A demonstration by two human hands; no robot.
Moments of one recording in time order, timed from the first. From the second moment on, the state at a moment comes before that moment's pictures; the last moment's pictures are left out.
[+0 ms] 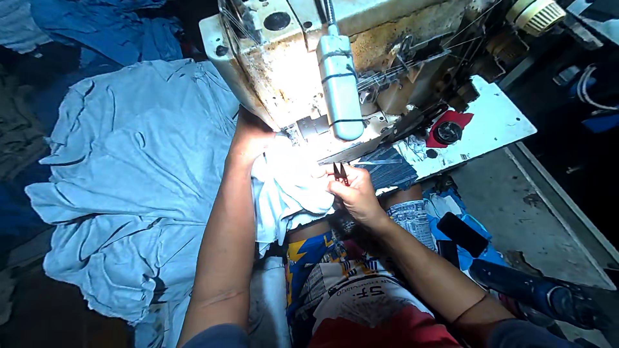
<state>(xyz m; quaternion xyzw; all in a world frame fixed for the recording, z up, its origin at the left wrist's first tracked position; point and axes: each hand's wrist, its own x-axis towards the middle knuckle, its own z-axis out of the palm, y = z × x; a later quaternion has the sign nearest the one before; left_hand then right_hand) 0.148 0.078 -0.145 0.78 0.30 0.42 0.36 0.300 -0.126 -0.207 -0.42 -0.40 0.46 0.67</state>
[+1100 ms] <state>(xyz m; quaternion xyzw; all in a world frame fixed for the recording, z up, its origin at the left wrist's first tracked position) 0.058 -0.130 -0.098 0.94 0.21 0.25 0.08 0.332 -0.090 -0.172 -0.42 -0.76 0.12 0.47</state>
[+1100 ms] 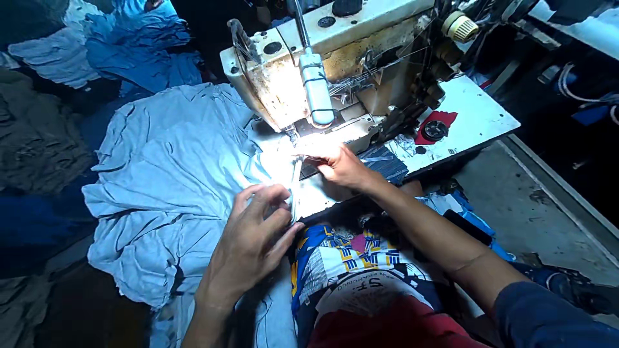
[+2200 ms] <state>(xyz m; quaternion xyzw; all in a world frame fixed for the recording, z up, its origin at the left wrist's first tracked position) 0.099 -0.024 -0.137 0.92 0.28 0.25 -0.12 0.314 -0.113 -0.200 -0.46 -0.60 0.30 0.59</state>
